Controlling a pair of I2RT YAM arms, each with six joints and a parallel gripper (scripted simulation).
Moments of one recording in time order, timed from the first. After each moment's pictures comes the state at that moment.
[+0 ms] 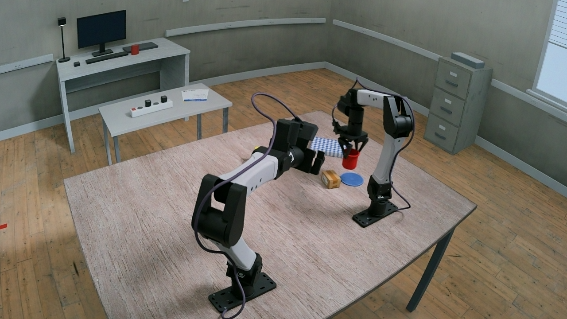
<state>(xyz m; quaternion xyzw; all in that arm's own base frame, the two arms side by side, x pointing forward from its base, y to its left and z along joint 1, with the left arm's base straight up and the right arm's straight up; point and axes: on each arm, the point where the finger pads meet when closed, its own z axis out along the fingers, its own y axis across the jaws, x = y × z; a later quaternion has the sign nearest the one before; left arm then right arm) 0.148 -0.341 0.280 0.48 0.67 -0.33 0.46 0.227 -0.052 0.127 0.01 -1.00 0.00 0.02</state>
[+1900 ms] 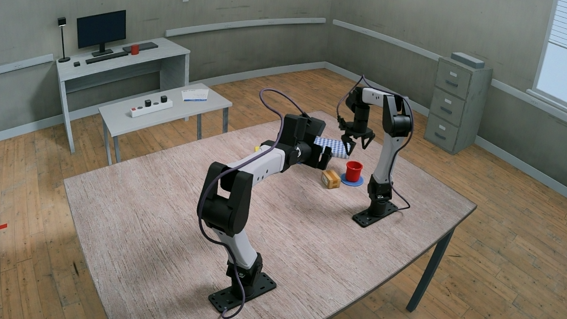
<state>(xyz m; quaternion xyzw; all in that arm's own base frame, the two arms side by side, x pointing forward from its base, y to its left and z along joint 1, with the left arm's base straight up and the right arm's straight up) 0.147 -0.370 0.286 0.49 0.66 -0.34 0.45 0.237 -0.085 0.132 0.03 -1.00 0.01 0.00</state>
